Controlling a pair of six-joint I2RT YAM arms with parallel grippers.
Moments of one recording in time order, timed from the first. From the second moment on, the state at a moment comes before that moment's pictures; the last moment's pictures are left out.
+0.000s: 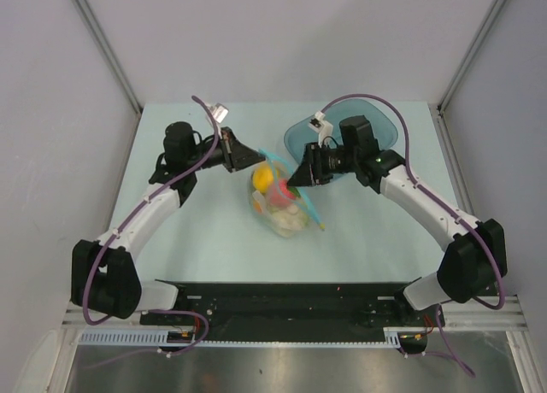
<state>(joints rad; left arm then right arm) -0.26 1.33 0.97 0.23 0.91 -0.53 0.50 1.46 1.26 -0.36 -0.74 0.41</state>
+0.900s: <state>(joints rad) -0.65 1.49 1.45 -0.70 -0.08 -0.57 0.52 1.46 1.26 -0.40 -0.59 0.39</state>
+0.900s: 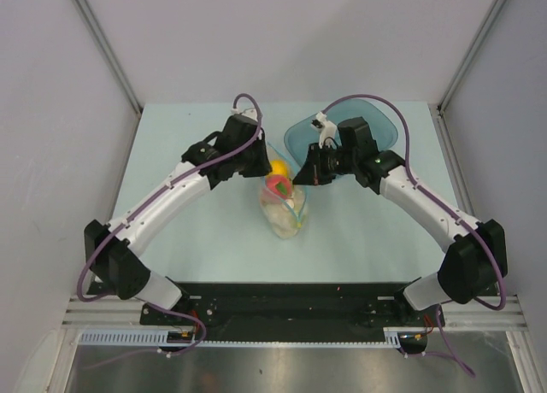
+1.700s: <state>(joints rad) -0.65 1.38 1.43 -0.75 0.11 -0.67 0.46 1.42 1.26 -0.60 -0.48 0.32</state>
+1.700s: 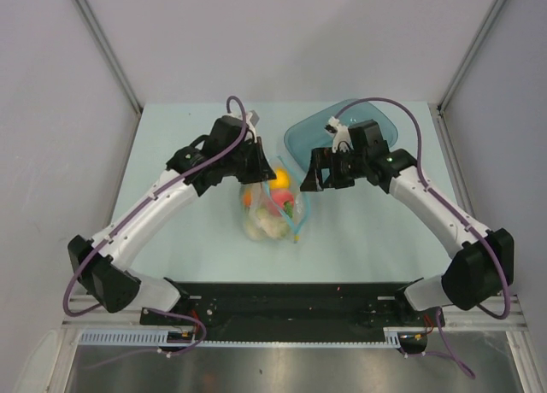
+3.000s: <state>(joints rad) -0.65 1.48 1.40 -0.63 0.17 -0.69 0.68 1.48 1.22 -0.51 -0.34 0.31</state>
